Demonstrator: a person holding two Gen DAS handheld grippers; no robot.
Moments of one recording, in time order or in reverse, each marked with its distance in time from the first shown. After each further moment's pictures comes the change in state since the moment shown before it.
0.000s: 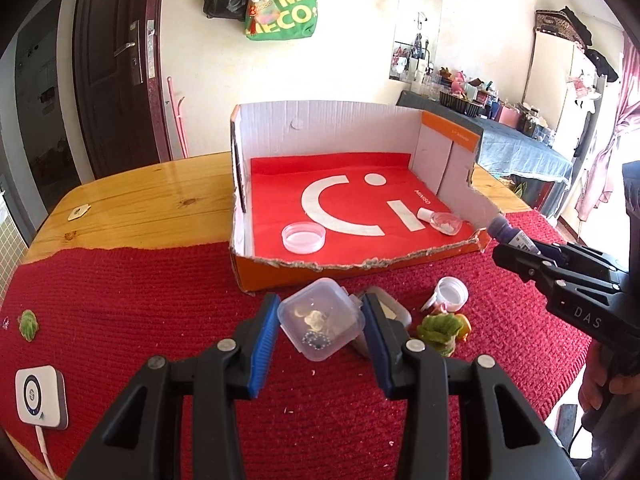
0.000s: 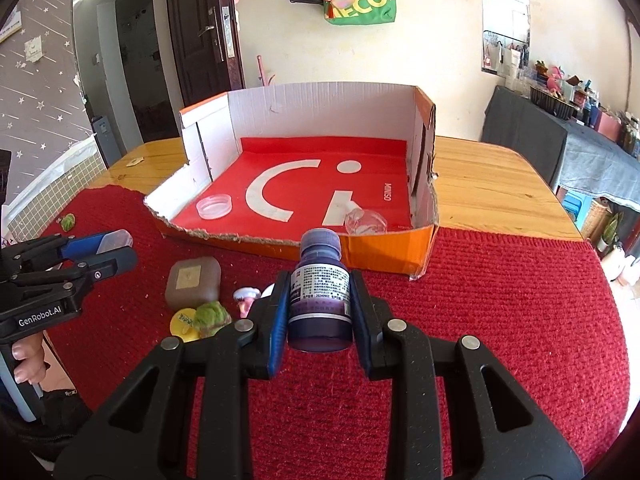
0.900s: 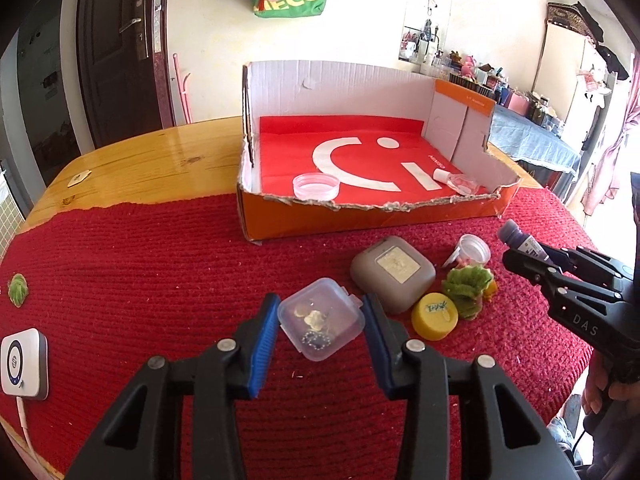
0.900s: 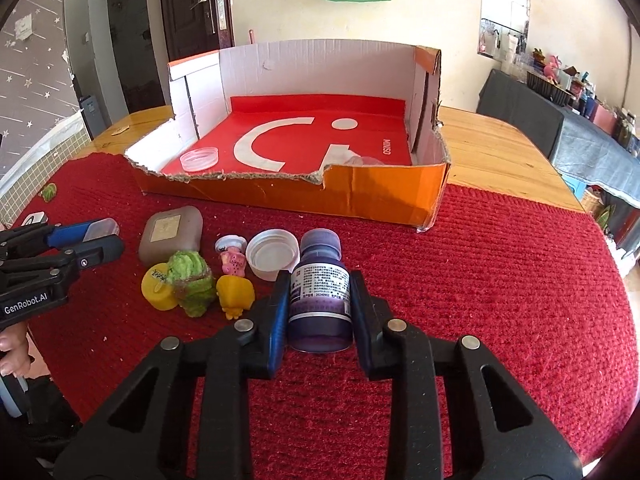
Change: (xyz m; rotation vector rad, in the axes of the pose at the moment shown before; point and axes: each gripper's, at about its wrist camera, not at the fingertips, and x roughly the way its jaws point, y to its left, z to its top) left arm 0.012 0.009 -0.033 -0.024 0.066 0.020; right arm 0.020 0.005 -0.032 -0.013 0.072 -0.061
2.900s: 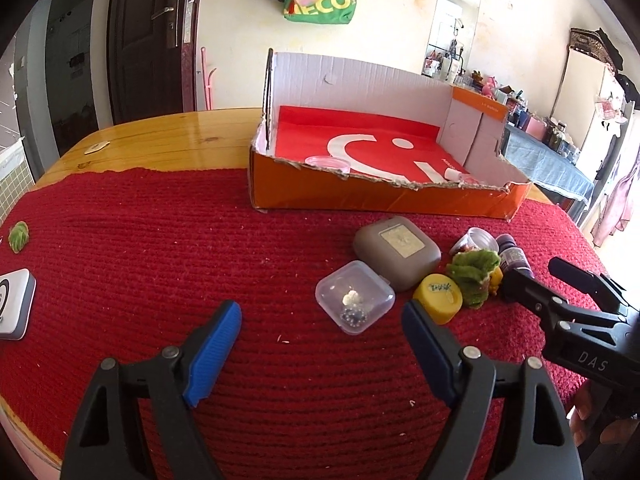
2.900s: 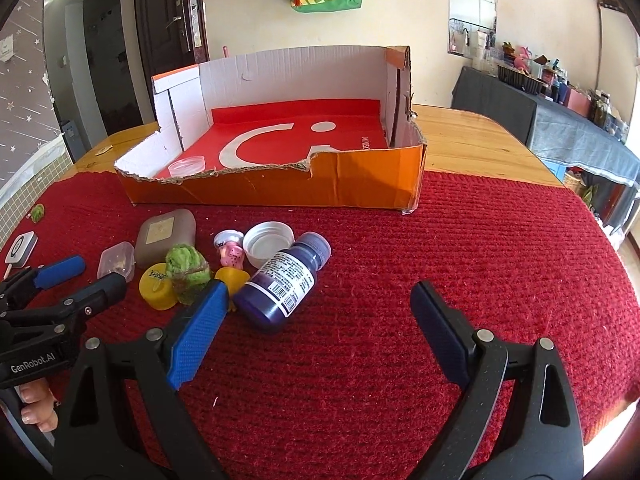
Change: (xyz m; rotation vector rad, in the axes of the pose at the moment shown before) left arm 0.007 -0.004 -0.026 -0.104 -0.040 0.032; right arm -0.005 0.005 -0.017 0.090 -0.041 -0.078
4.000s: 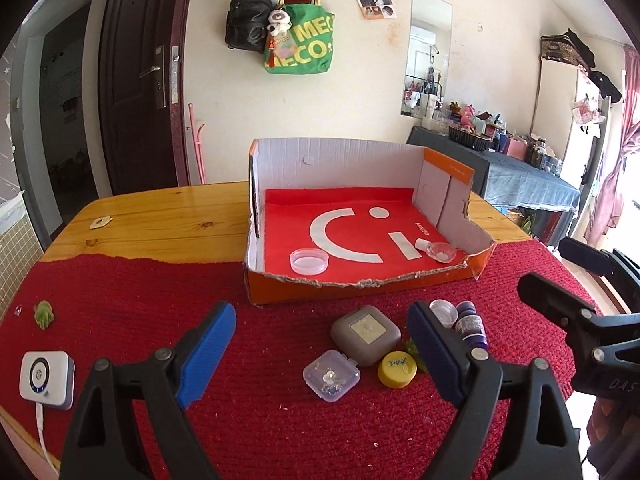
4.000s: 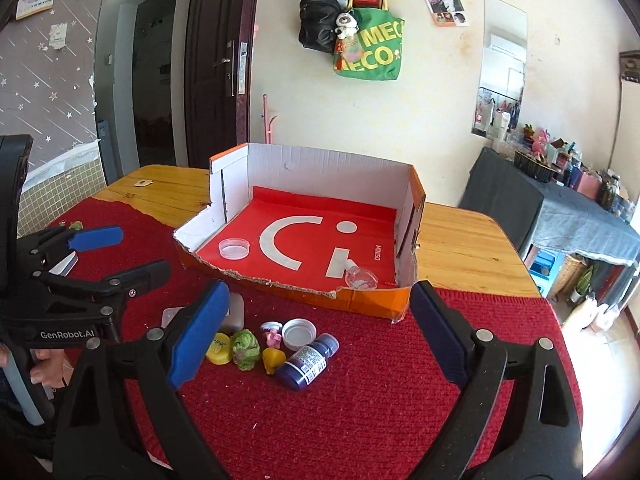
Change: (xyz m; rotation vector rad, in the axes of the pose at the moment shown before) left arm -0.045 -0.016 0.038 0.071 -0.167 -0.001; right arm -0.076 0.017 0.048 -0.148 -0.198 0.030
